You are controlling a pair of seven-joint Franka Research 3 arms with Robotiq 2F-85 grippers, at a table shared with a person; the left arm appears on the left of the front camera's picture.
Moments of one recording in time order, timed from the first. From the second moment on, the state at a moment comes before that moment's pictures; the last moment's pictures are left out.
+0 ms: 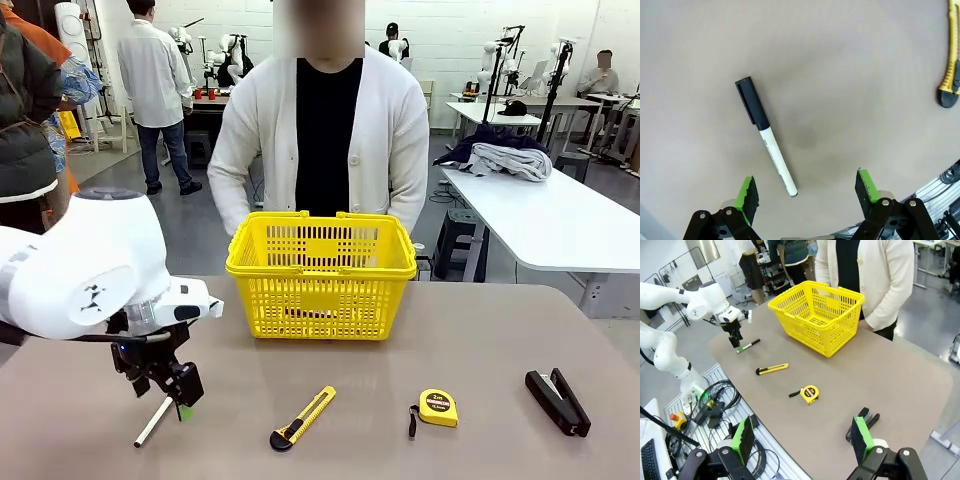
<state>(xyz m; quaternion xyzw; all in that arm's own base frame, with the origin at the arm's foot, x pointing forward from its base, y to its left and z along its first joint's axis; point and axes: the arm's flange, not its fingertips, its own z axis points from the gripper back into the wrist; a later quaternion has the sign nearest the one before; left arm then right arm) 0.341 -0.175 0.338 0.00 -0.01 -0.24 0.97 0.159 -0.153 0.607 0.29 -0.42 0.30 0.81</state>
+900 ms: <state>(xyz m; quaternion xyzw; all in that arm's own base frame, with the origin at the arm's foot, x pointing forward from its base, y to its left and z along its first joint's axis) 0.358 -0.168 0.315 0.02 -0.03 -0.20 0.98 0.159 -0.153 0.607 0.29 -0.42 0.30 0.81</state>
